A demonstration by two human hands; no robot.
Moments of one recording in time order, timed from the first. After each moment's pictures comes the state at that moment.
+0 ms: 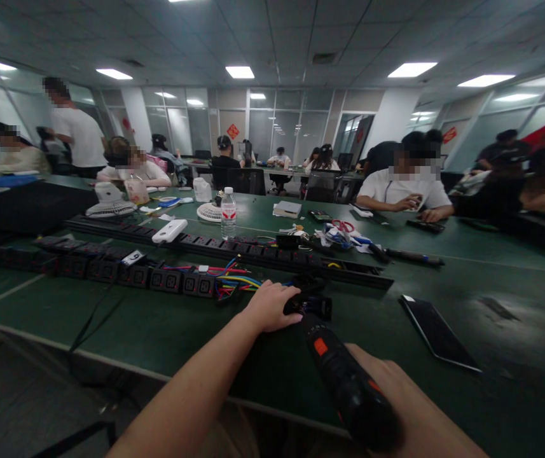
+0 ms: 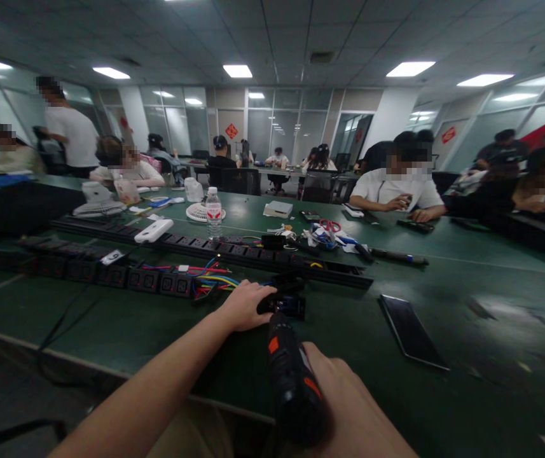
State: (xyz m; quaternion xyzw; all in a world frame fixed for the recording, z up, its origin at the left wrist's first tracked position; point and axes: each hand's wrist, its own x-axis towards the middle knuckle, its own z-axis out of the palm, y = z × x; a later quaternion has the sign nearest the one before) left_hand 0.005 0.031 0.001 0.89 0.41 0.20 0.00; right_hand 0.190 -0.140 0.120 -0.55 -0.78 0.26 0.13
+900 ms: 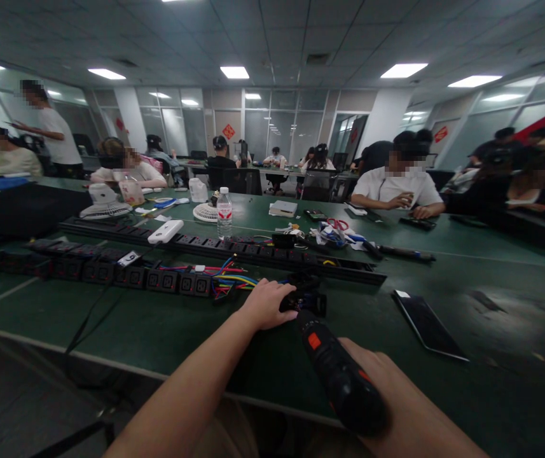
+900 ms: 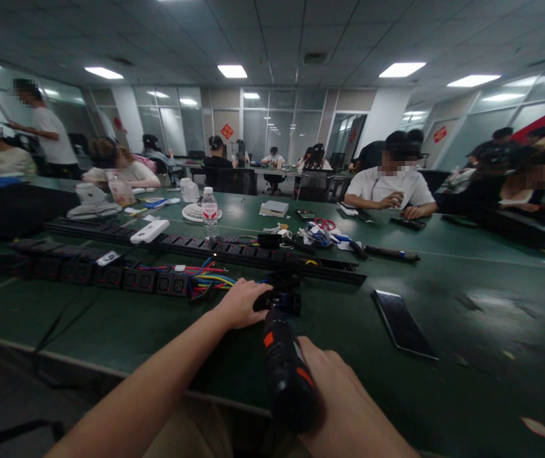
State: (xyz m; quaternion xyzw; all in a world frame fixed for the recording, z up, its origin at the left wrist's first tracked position) left_hand 0.005 0.027 0.002 0.89 0.41 0.21 0.00; right_hand 0.198 -0.143 0.106 -0.54 -0.79 0.25 0.15
